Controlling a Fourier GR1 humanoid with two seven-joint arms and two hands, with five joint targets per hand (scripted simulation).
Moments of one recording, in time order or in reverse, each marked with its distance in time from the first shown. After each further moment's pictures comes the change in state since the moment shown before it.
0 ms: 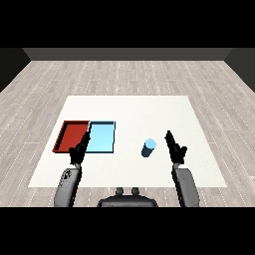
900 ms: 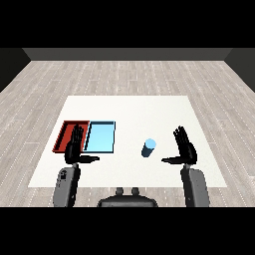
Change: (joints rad) left arm -0.017 -0.046 0.086 -0.091 0.101 -0.085 -0.363; right arm 0.014 -0.046 -0.132 -0.081 -0.225 0.237 -0.181
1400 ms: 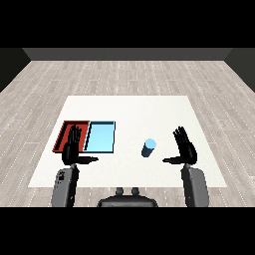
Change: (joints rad) left arm 0.017 -0.001 0.020 -0.029 0.019 -0.015 -0.004; right arm -0.015 0.001 -0.025 0.040 -0.020 0.056 -0.015
